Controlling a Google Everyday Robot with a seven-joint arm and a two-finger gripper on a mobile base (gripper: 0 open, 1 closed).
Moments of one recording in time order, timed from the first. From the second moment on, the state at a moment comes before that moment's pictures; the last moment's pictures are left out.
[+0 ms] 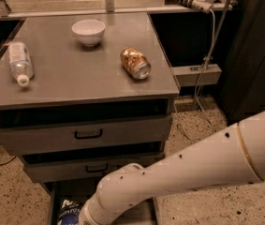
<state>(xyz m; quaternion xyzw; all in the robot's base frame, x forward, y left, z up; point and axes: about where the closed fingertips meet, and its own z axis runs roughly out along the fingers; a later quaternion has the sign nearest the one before) 0.296 0.154 0.552 -0.49 0.82 0.28 0.08</state>
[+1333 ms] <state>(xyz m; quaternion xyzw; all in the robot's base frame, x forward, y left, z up) 0.273 0.182 0.465 -0.46 0.82 0.33 0.04</state>
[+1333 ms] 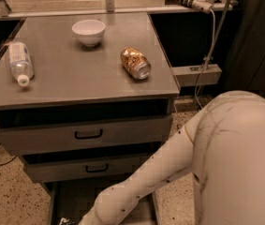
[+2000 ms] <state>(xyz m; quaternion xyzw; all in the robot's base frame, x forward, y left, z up) 0.288 0.176 0.405 -0.43 0.84 0.34 0.02</state>
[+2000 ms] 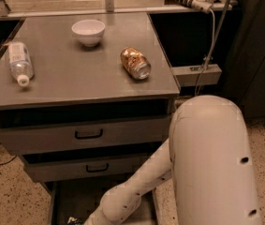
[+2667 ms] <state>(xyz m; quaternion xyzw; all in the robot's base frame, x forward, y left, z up) 0.313 0.161 0.350 -0.40 0.85 0.34 0.02</state>
